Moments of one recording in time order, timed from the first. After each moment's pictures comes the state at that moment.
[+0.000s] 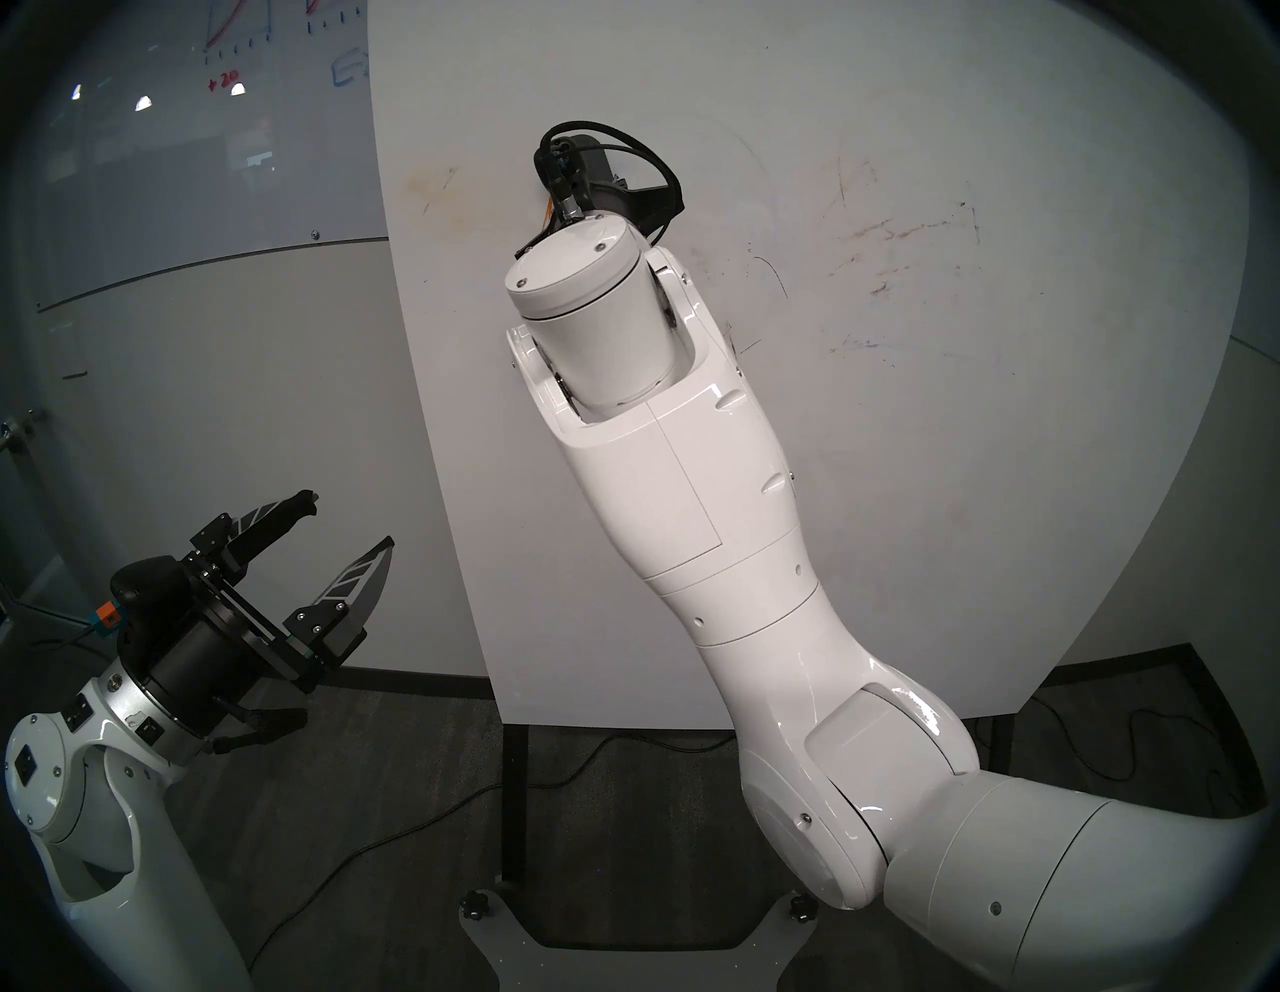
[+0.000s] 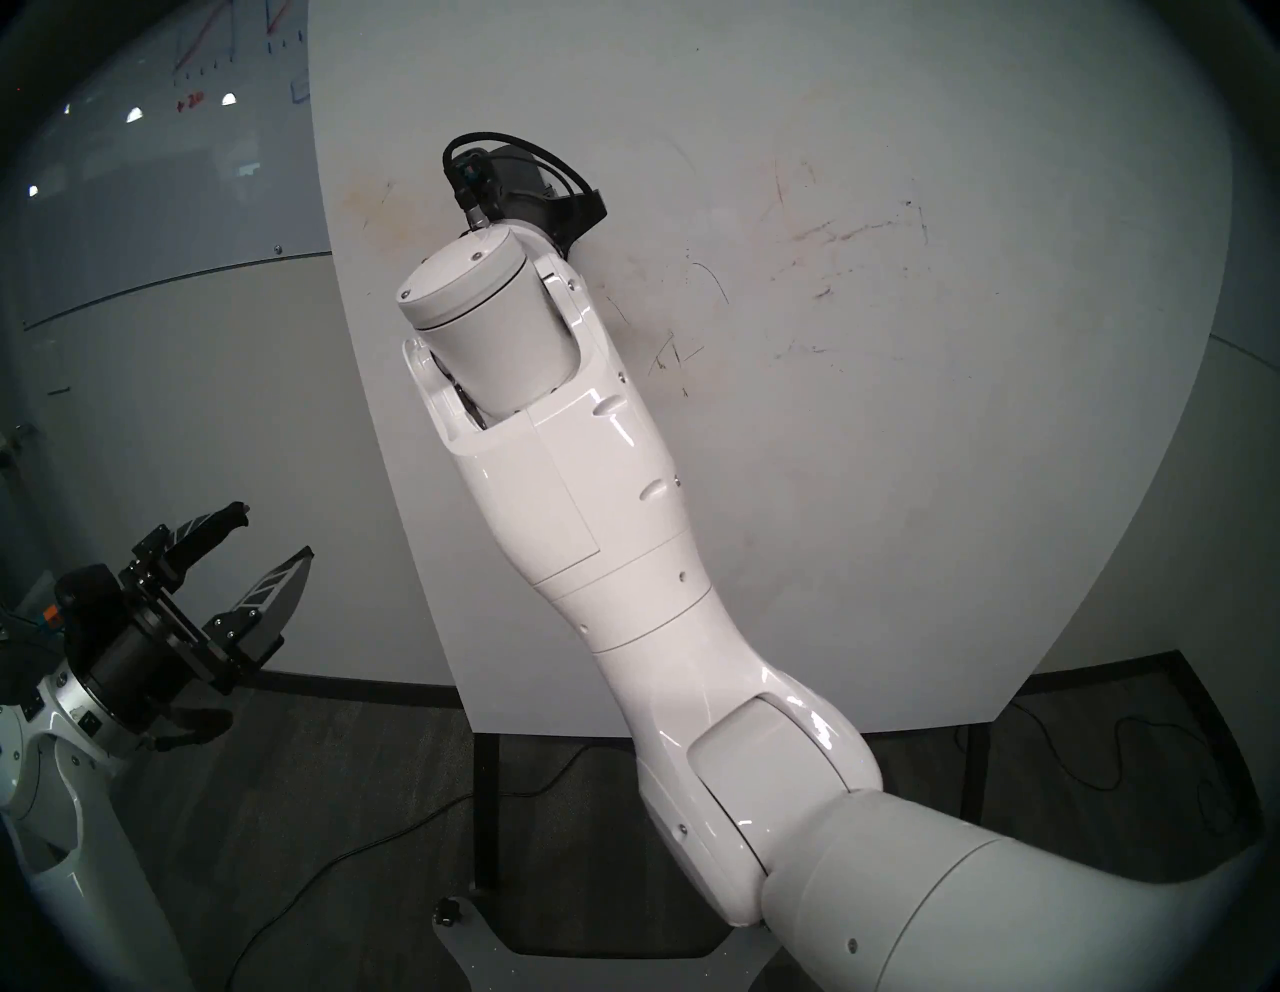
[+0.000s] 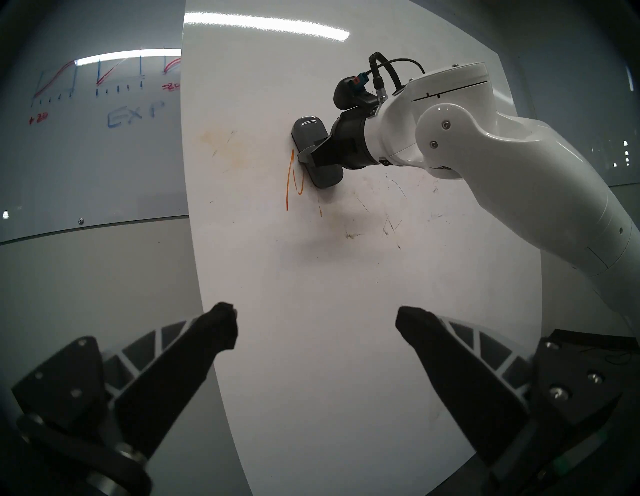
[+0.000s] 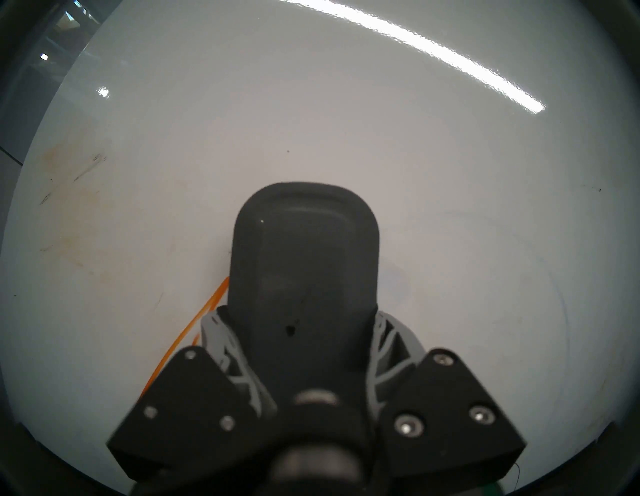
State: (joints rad) left arm 1.93 -1.73 -2.34 -2.42 -0.27 0.28 -1.12; right arm -0.74 -1.86 1.05 -1.52 -0.42 0.75 -0.25
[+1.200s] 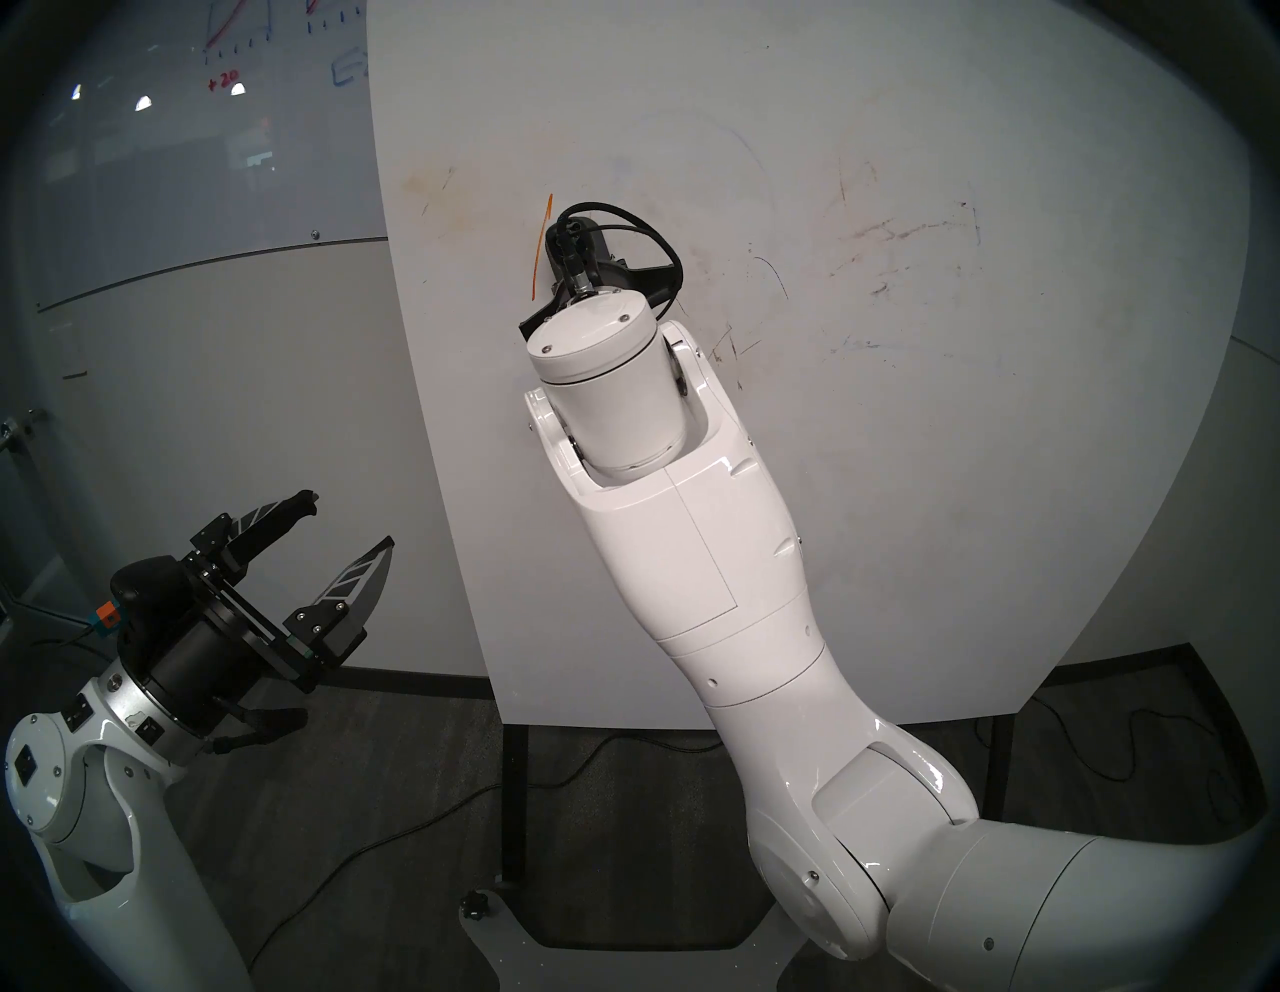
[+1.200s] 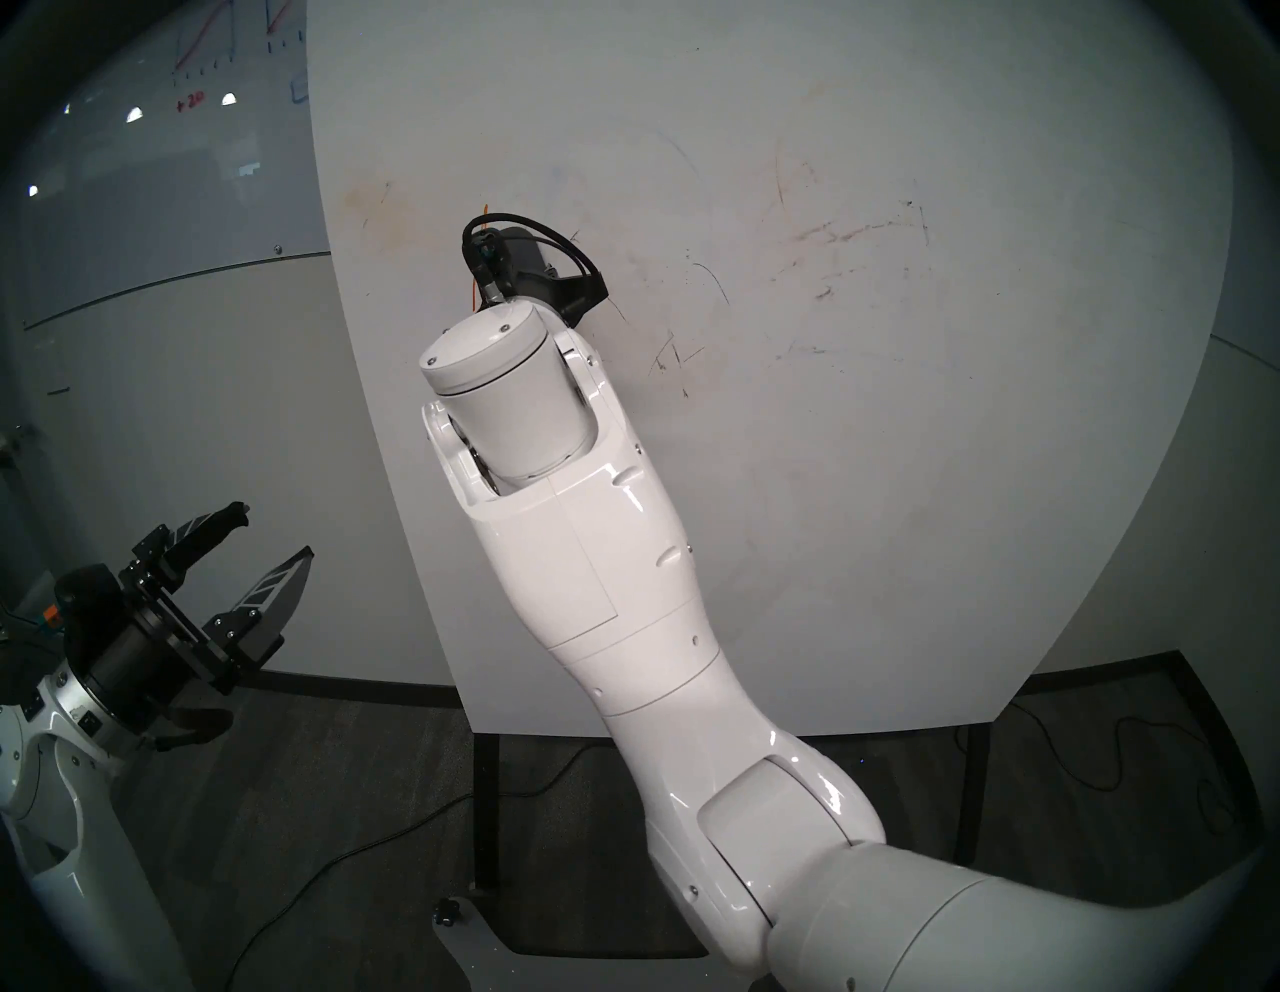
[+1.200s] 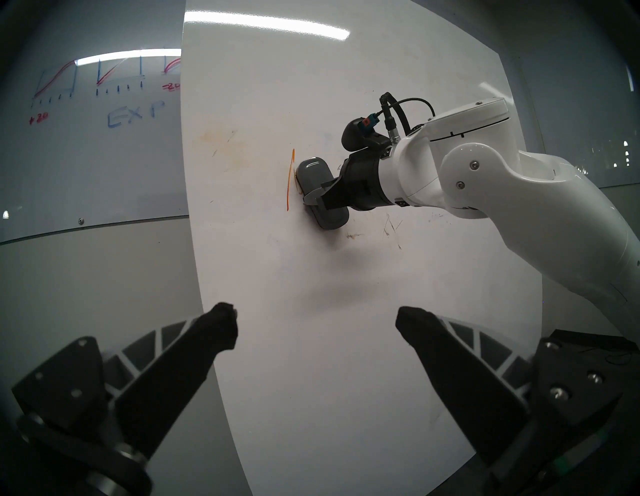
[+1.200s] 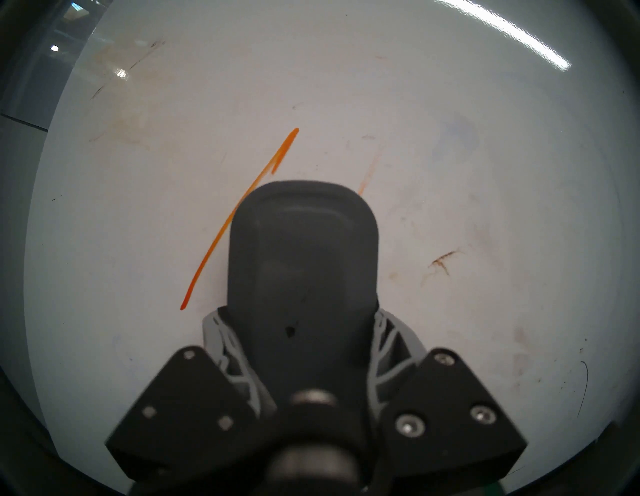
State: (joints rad) left arm 1.93 -1.73 -2.34 -2.42 -0.27 0.28 -1.12; right arm -0.86 -1.84 1.05 -1.59 -0.35 0.78 -0.21
